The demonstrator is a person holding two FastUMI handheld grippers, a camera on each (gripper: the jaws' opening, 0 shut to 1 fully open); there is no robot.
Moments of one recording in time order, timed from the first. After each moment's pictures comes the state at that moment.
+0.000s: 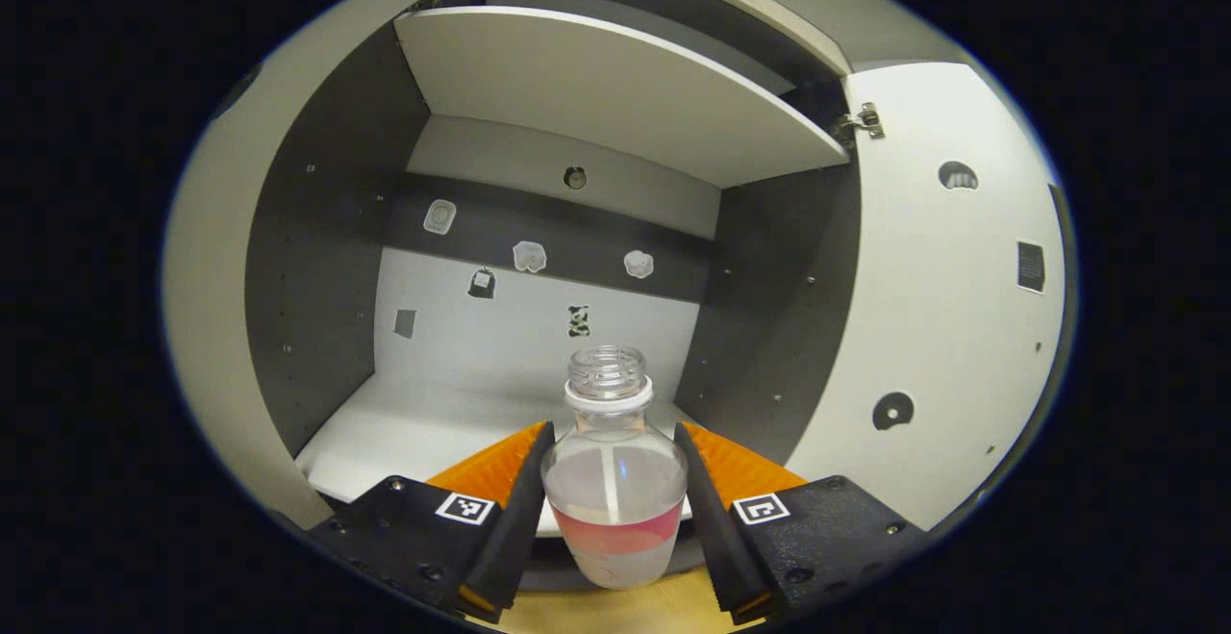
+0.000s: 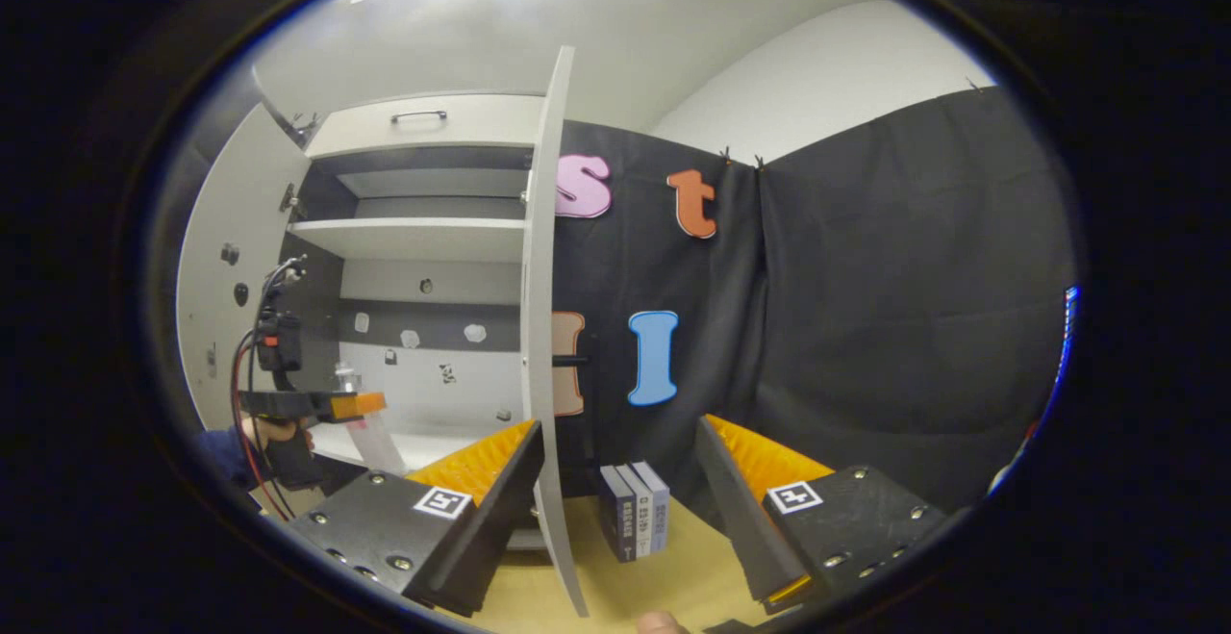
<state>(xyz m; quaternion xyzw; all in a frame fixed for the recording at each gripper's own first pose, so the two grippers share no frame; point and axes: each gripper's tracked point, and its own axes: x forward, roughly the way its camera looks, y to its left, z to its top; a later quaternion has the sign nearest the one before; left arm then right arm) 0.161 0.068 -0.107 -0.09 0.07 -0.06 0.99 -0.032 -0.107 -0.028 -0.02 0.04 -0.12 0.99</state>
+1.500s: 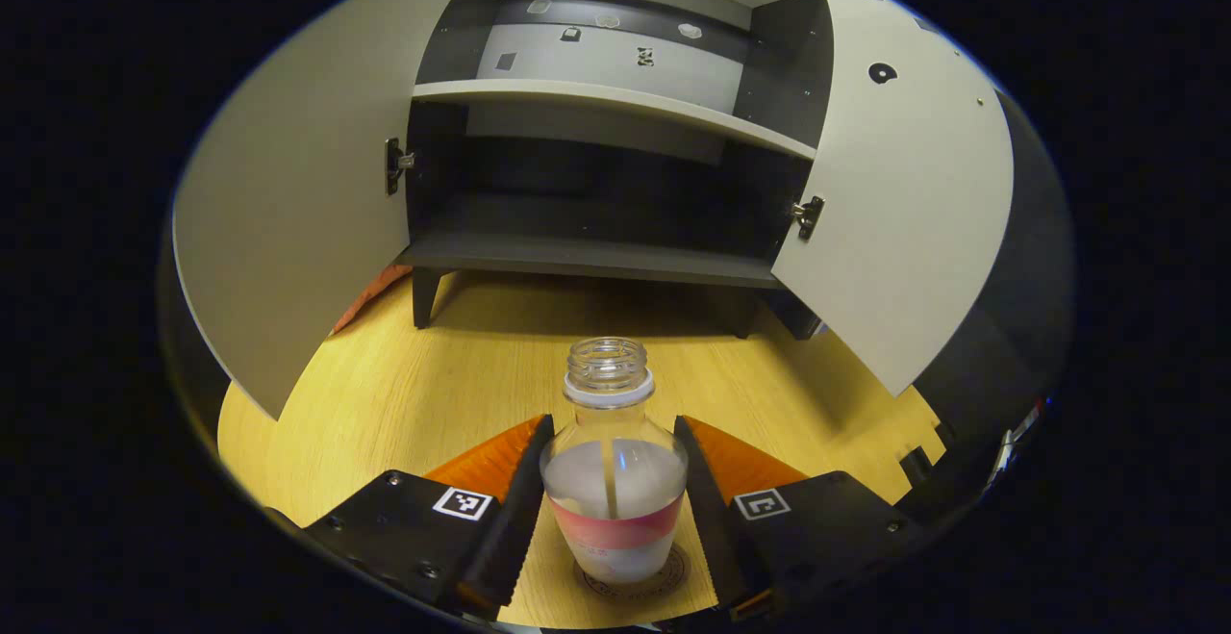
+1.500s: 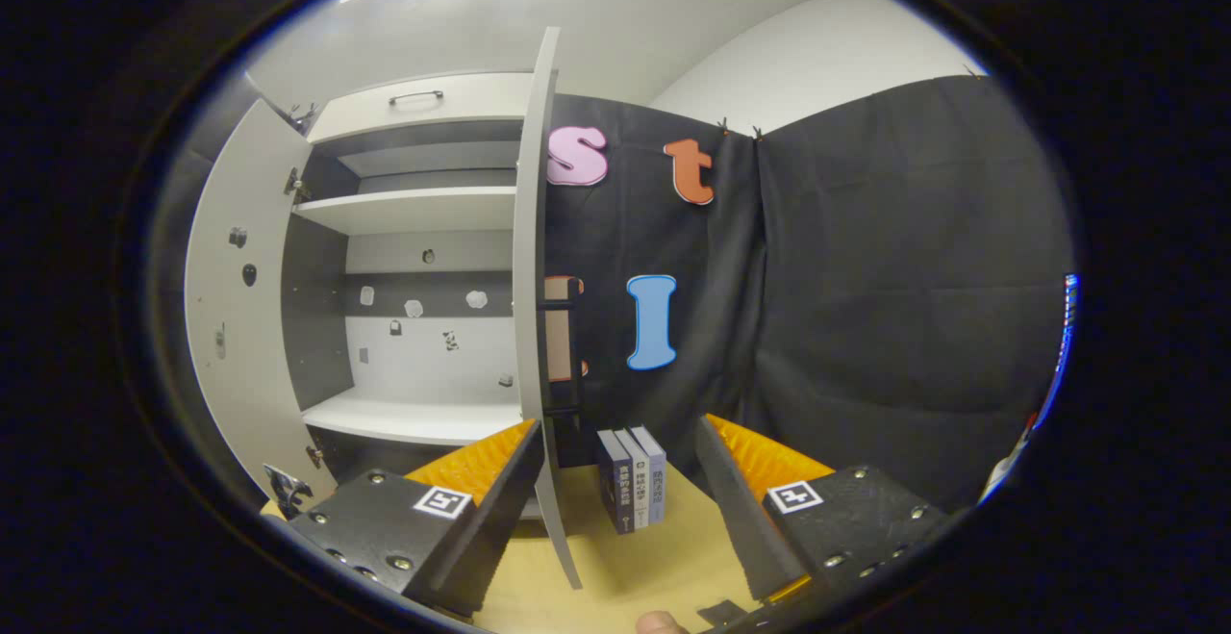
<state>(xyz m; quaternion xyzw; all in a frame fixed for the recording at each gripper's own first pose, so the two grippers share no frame) -0.071 0.053 -0.414 -0.10 0.32 0.04 0.94 -0.057 -0.118 -0.057 -0.02 0.09 -0.11 0.99</state>
